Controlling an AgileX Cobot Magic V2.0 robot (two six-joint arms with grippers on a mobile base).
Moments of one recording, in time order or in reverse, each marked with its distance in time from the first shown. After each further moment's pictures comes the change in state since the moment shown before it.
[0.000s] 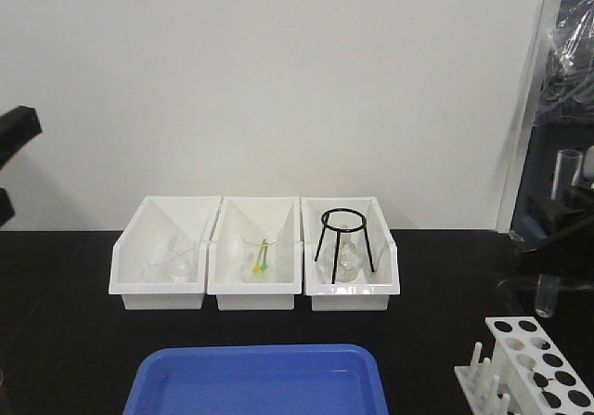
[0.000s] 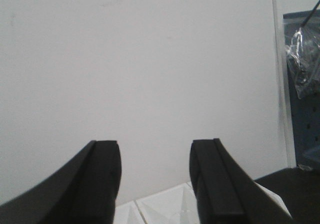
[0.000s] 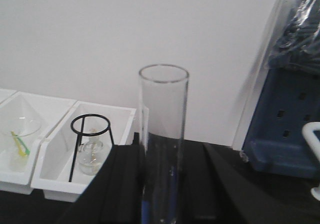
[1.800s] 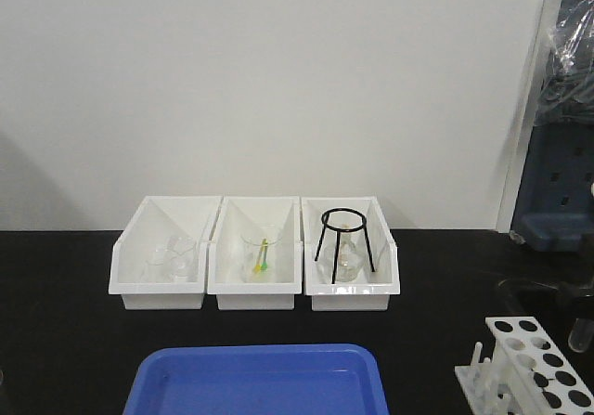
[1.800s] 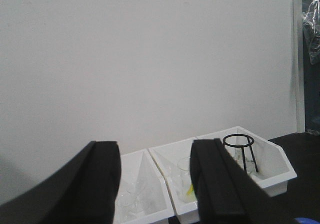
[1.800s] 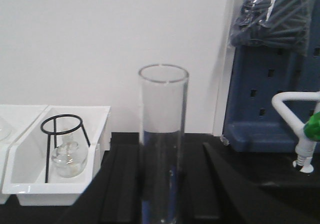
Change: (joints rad) left arm 0.000 -0.285 0.315 0.002 0.089 0.002; right arm -0.157 -0.034 0.213 -0.988 -0.179 1.064
